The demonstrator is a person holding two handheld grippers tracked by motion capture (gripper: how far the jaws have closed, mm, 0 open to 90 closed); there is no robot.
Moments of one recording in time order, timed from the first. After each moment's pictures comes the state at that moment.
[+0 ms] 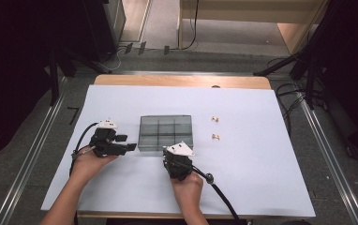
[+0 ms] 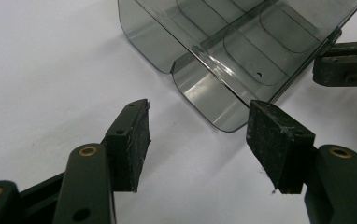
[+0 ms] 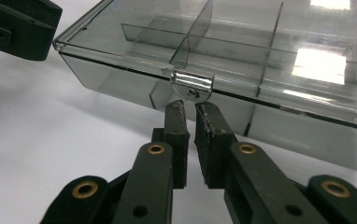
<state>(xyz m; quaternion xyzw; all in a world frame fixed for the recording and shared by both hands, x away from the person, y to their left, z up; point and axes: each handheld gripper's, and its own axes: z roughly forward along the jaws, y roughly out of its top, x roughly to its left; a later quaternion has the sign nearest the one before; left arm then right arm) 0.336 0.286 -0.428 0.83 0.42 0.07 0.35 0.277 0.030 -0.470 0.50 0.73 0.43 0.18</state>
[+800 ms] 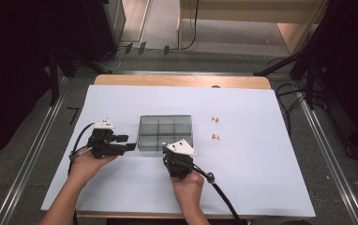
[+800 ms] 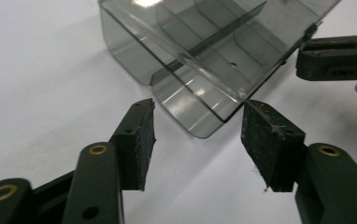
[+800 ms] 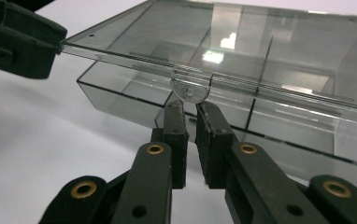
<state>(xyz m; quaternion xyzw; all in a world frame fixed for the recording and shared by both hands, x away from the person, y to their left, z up) 0.326 0.284 -0.416 0.83 0.40 0.05 0.39 0.275 0.027 -0.452 0.49 0.72 0.44 0.19</state>
